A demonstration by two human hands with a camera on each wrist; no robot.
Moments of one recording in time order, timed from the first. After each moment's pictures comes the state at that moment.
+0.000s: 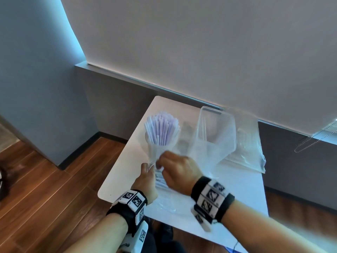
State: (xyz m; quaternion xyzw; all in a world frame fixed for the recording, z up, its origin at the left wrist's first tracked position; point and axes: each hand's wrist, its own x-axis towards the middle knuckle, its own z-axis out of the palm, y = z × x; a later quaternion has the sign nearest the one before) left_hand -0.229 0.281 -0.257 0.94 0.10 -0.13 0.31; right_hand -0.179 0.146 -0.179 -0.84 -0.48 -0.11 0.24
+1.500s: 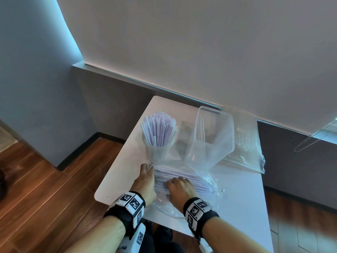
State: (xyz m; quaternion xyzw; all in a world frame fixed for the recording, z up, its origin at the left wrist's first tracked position) left_hand -0.228 0.276 -0.248 0.93 0.10 -0.15 0.31; right_hand -0.191 0.123 -0.282 -0.94 -0.32 0.12 -0.03
